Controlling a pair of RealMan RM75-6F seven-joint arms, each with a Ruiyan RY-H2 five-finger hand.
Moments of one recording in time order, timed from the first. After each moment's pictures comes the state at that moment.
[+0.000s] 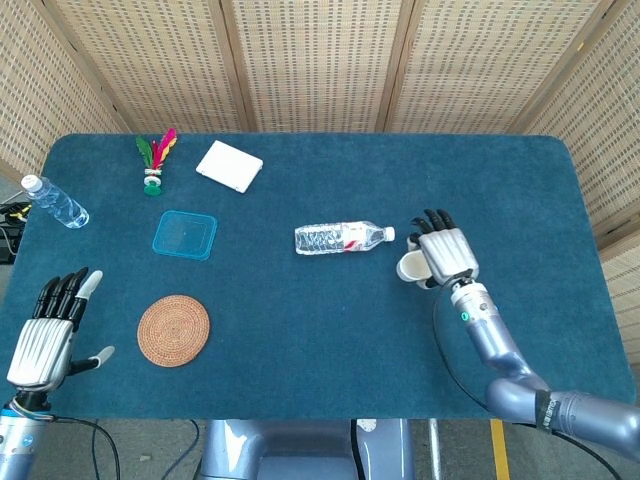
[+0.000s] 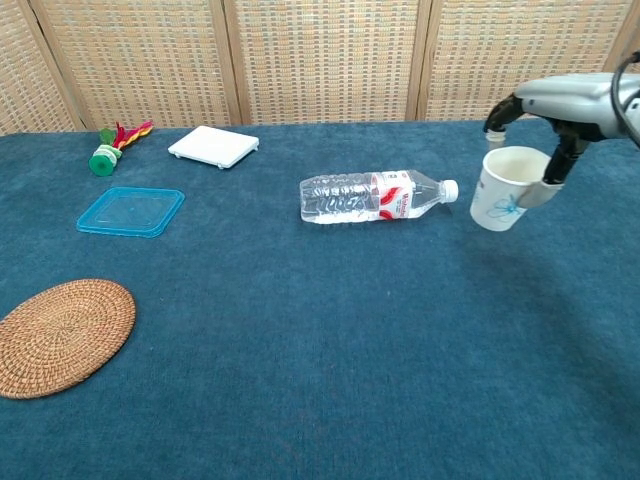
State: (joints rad) left arm -0.12 -1.21 -0.04 -1.71 1.56 1.51 0.16; right arm 0.78 -1.36 0.22 -1.58 -0.91 0.96 -0.54
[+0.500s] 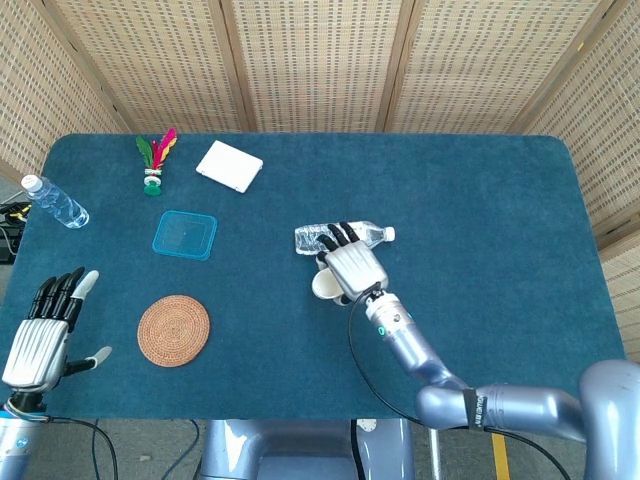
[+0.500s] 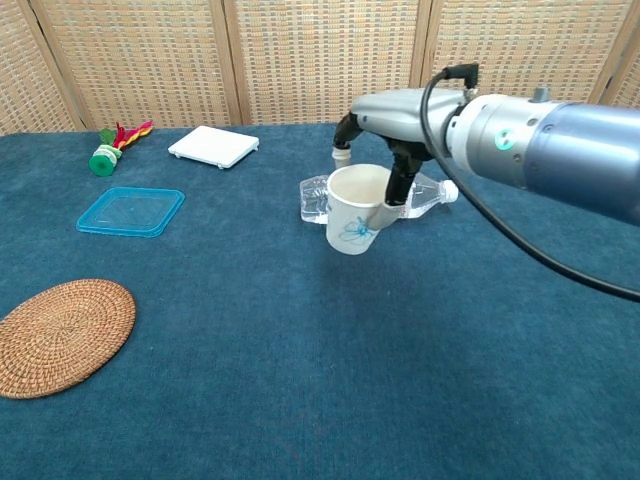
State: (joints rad) left arm -0.11 -1.19 -0.03 -1.71 1.57 1.51 0.12; right arm 0.97 -1.58 0.28 -1.63 -0.81 0.99 -0.70
